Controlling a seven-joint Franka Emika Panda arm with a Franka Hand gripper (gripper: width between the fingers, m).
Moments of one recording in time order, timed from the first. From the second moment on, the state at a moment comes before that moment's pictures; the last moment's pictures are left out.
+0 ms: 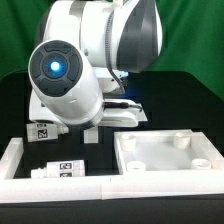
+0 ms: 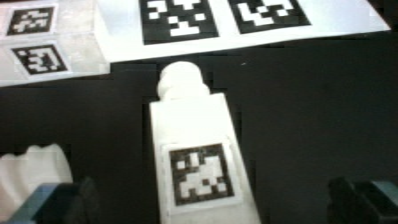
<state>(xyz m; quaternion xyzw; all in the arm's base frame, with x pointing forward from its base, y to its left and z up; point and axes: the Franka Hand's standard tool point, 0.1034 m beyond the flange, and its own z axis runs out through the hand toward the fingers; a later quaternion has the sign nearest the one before) 0.474 -0.068 0.029 -0.90 0.09 0.42 0.06</state>
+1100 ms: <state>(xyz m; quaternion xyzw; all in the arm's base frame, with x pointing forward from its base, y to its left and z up) 0.468 -0.067 0.012 -0.89 0.09 0.44 0.05</state>
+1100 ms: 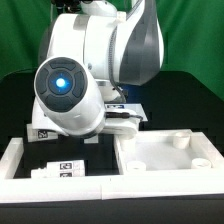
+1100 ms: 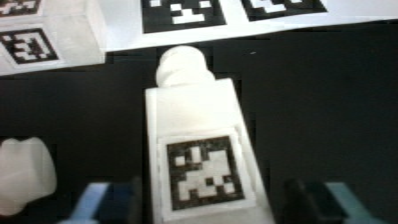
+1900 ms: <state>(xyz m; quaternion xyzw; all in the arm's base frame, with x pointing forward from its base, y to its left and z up) 0.482 -0.065 0.058 -0.90 0.09 0.43 0.06</state>
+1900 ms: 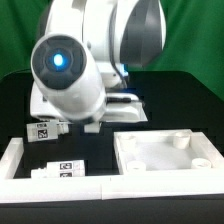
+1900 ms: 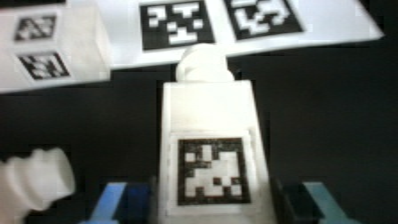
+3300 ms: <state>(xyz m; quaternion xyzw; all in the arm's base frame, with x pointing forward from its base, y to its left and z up) 0.593 0.035 0.141 -1.00 0.08 -0.04 0.01</state>
